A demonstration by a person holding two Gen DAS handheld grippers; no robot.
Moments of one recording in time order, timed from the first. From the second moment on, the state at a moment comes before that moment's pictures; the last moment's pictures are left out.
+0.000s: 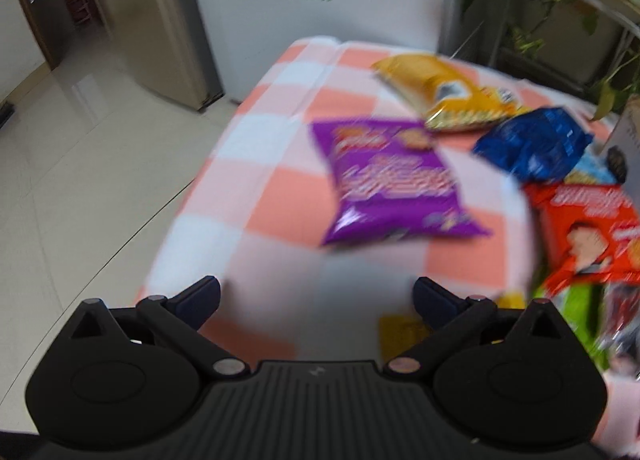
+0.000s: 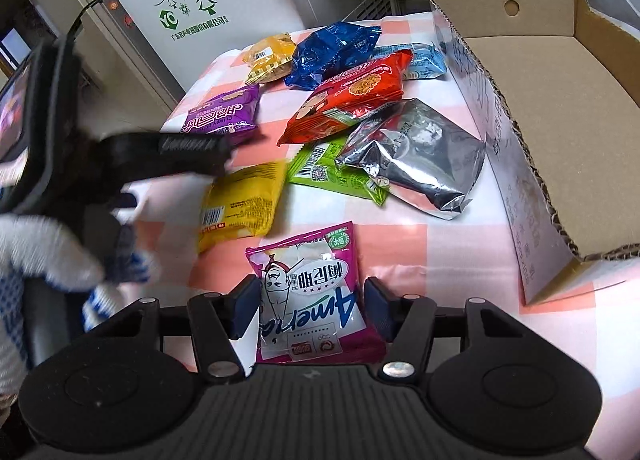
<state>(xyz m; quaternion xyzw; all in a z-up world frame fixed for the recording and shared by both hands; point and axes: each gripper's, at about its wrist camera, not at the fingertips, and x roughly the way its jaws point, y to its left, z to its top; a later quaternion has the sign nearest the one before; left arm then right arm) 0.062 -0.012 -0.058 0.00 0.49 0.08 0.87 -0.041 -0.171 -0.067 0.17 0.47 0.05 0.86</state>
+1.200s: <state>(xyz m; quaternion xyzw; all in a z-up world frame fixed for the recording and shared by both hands) -0.006 -0.042 -0.044 0.11 0.41 -0.20 0.88 -0.053 -0.196 -0.061 0.20 0.48 -0.02 0.85</state>
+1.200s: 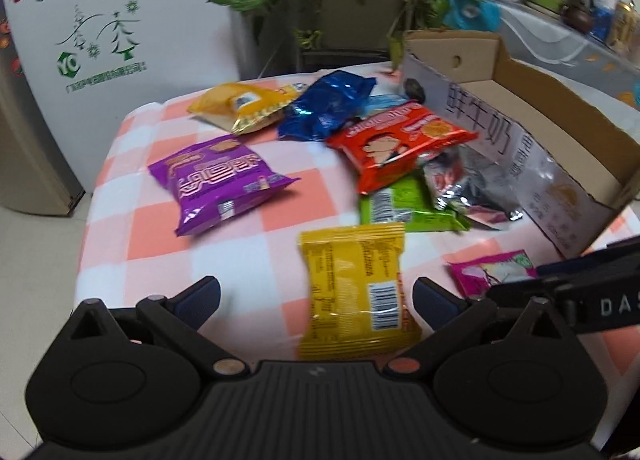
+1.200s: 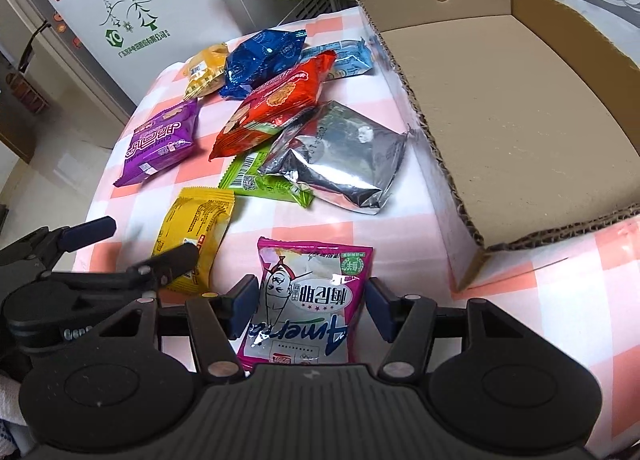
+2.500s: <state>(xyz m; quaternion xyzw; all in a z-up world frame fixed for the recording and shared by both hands) 0.002 -0.053 -0.062 0.10 0.43 -0.18 0.88 -0.051 -0.180 -0.065 0.10 0.49 -0.04 0.87</state>
